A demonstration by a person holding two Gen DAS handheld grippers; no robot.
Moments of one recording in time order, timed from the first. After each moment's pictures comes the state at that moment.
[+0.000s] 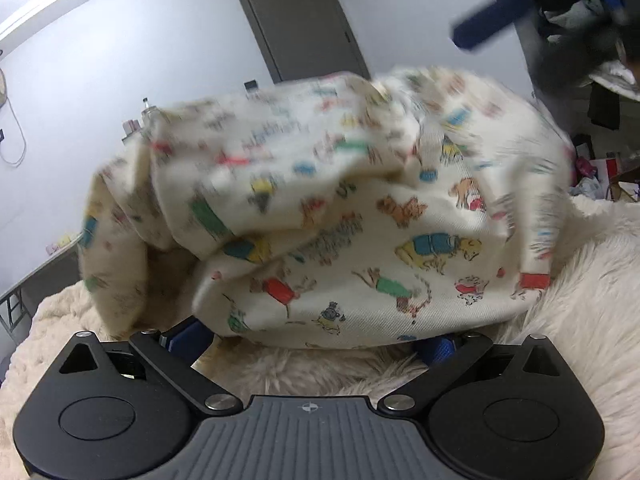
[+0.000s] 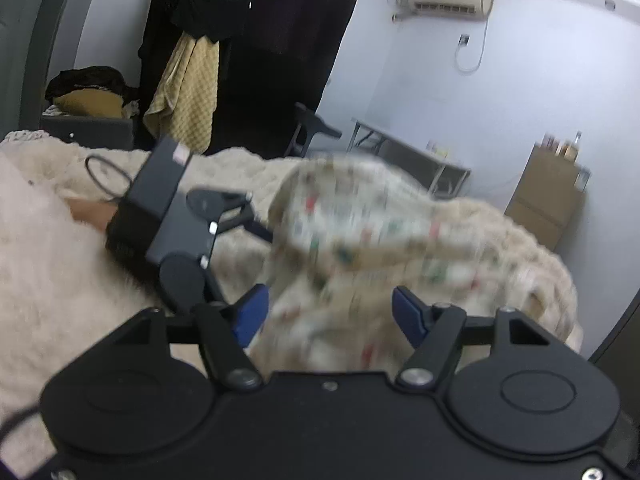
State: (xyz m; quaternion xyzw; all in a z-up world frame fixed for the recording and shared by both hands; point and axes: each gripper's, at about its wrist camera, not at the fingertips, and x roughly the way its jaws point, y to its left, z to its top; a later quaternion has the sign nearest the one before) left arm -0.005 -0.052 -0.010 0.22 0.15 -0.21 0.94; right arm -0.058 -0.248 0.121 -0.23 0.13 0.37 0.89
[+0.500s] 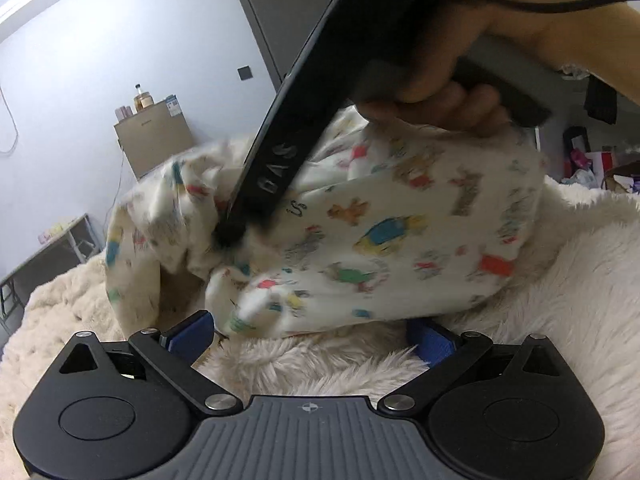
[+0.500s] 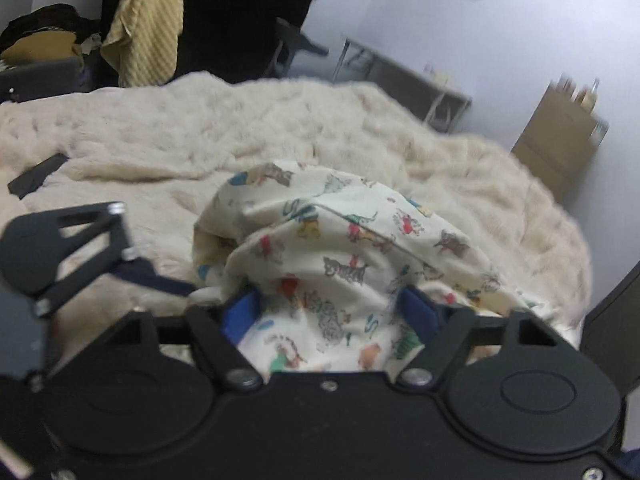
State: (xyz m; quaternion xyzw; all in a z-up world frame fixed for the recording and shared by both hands) left arm 0.010 -0.042 -0.010 0.22 0.17 -0.22 0.94; right arm 0.119 -0.127 0.085 -0.27 0.27 0.31 0.87
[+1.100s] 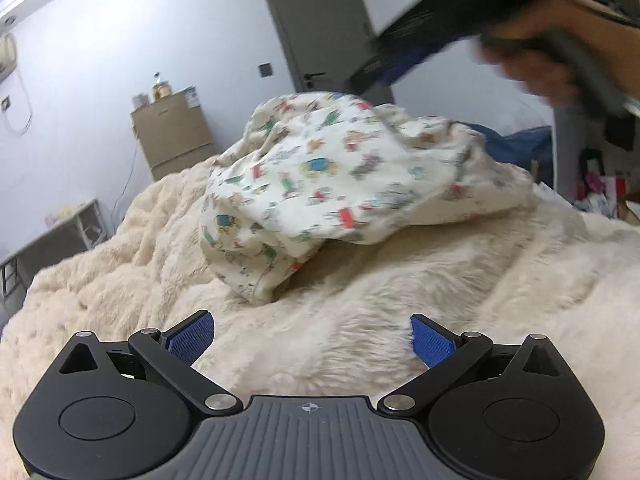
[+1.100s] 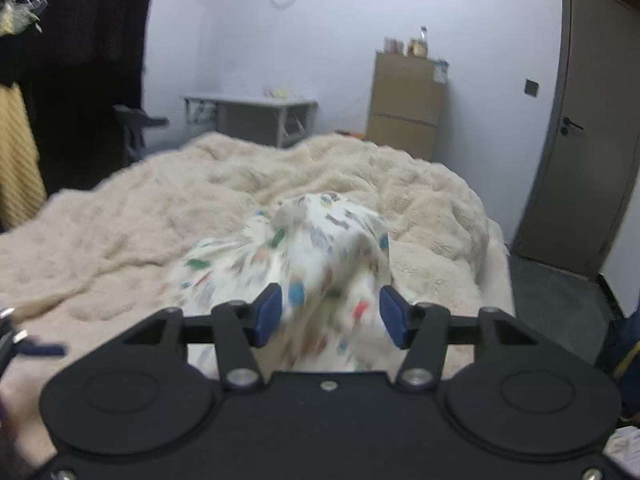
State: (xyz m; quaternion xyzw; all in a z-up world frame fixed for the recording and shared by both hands) left arm 0.043 -0.017 0.011 0.18 0.19 -0.20 0.95; right arm 0.103 -0.255 0.117 -0.08 0.21 0.18 0.96
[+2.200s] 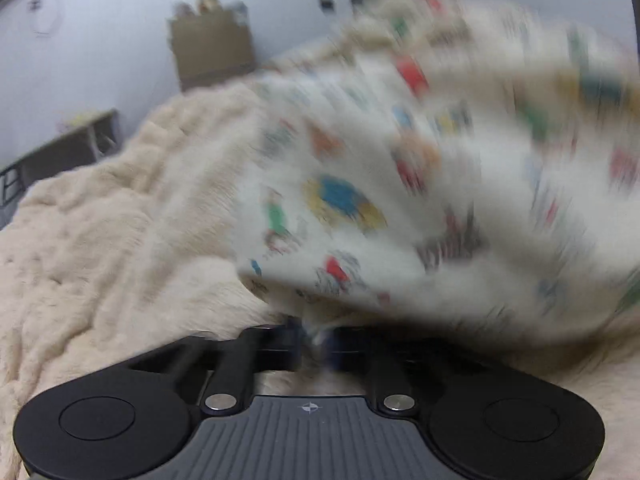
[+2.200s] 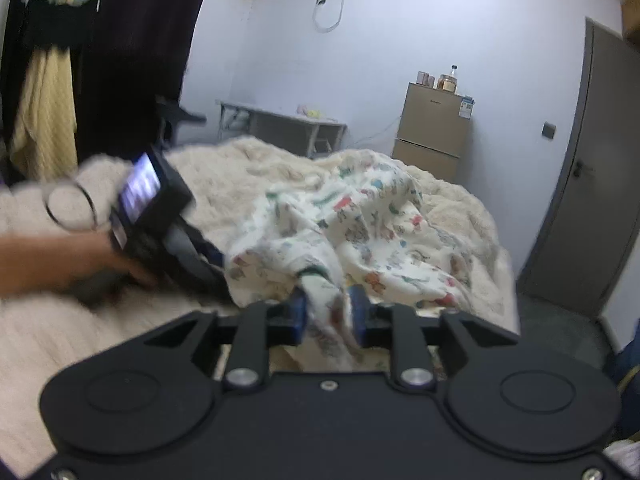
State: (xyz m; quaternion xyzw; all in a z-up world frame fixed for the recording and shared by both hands) left arm 0.177 -0.008 0.002 0.09 0.25 -0.14 0.95; right arm 0.020 -0.218 0.051 -0.25 0.16 0.14 0.95
